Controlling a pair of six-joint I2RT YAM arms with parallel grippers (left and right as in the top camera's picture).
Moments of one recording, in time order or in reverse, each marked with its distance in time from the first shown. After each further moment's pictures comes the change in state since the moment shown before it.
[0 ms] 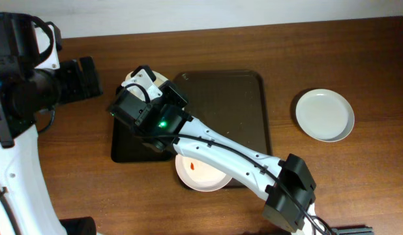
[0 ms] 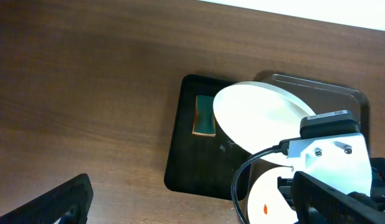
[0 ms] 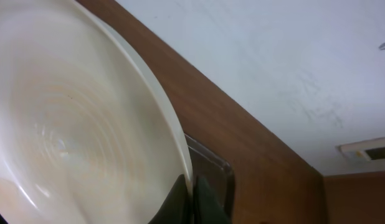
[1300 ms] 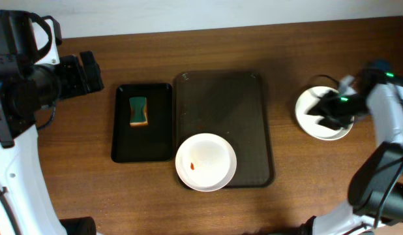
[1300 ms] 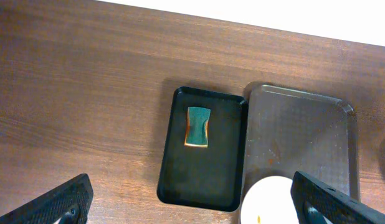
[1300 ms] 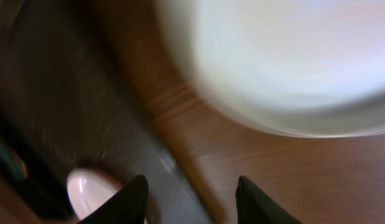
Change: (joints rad) left arm 0.000 0.000 0.000 0.049 0.027 0.000; right arm -1.307 -0.278 -0.537 -0.313 -1.398 0.121
